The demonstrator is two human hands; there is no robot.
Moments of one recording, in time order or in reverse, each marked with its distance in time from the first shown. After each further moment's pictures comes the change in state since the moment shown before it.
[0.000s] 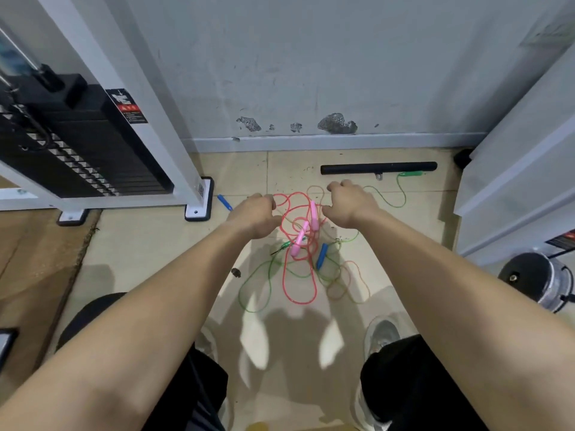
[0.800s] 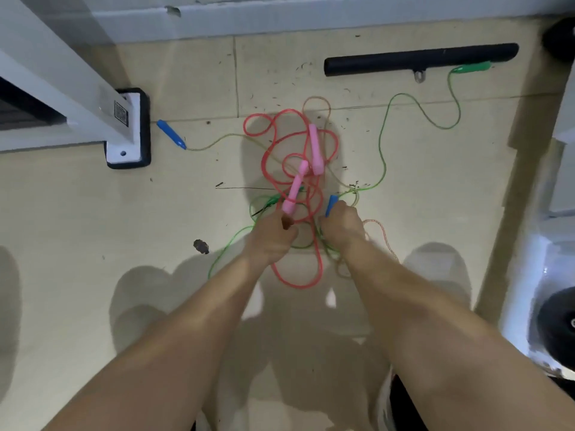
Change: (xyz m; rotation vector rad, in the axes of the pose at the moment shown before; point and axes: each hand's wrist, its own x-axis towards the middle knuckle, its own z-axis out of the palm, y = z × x) left_hand 0.130 -0.043 0.261 -0.497 -0.194 -0.176; right_hand 0.135 0.056 0.298 0.492 -0.190 0.518
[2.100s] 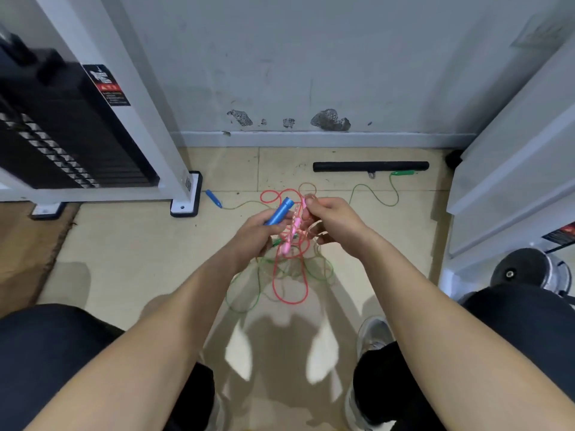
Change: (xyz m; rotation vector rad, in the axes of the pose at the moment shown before) left_hand -0.211 0.092 -0.128 -0.549 -0.007 0.251; right_hand -0.264 -0.060 -0.181 0.647 -0.264 -0.488
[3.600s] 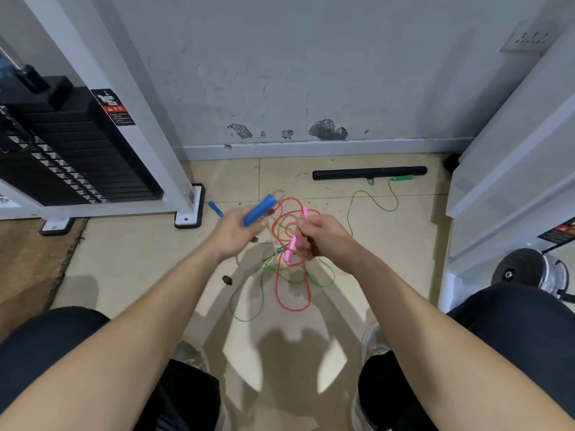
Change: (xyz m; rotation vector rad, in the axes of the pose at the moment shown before) left_hand -0.002 0.013 -0.039 0.263 0.069 0.189; right_hand -0.011 0.014 0.009 0.044 -0.132 -0.103
